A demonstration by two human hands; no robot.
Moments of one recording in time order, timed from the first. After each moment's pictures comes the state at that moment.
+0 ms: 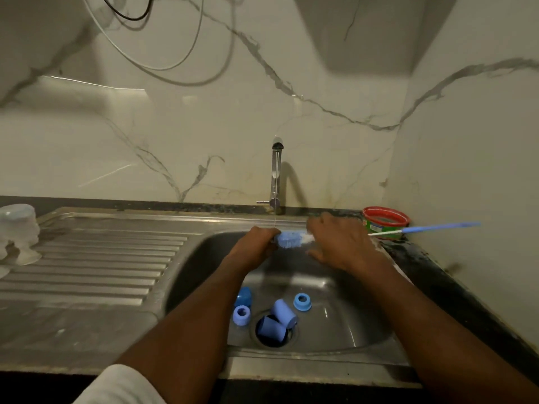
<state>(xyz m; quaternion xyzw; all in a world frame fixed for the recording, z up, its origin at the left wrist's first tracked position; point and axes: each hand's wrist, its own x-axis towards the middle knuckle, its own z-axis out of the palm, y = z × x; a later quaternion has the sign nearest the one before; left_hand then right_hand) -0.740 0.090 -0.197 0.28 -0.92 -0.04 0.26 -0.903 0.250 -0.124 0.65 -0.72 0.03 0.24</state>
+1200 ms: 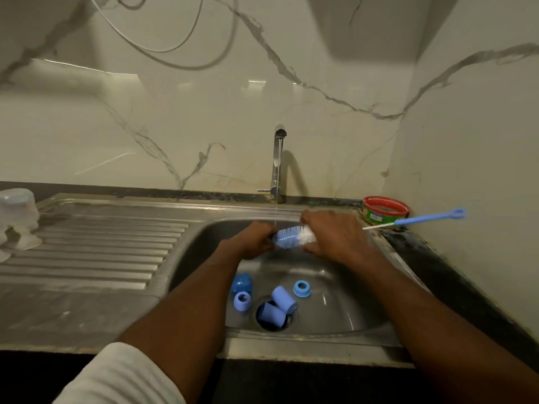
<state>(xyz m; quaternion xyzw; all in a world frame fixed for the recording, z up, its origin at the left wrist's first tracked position) -0.736 0.079 -0.201 0.27 -0.95 -0.09 0.15 -0.903 0.236 -0.147 0.66 -0.72 0.06 0.21</state>
